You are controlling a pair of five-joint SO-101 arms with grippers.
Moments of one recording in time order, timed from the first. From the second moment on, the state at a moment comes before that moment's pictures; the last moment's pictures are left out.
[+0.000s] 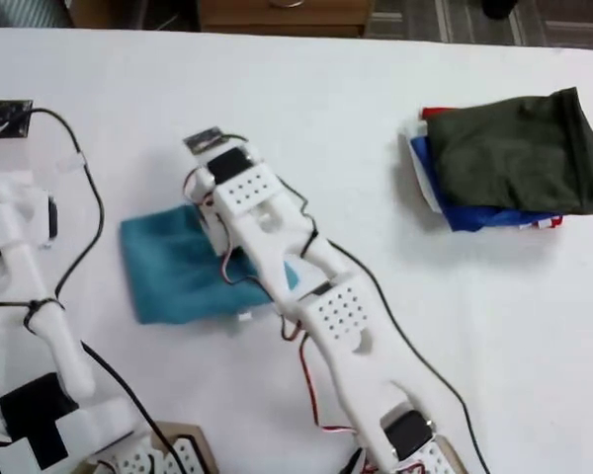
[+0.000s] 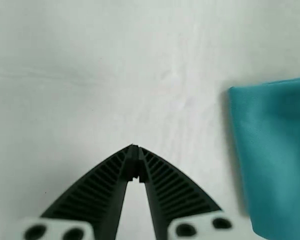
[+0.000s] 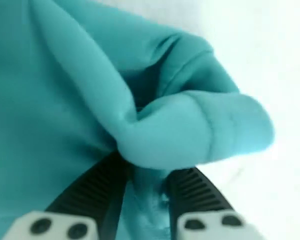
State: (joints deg) left arm -36.9 -11.1 18.2 68.4 -20.8; right arm -39.0 62.1 -60.9 100.0 -5.1
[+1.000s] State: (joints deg) left arm -36.8 -11.1 24.5 58.6 -20.8; right arm -5.4 25.2 -54.3 100.1 34.1
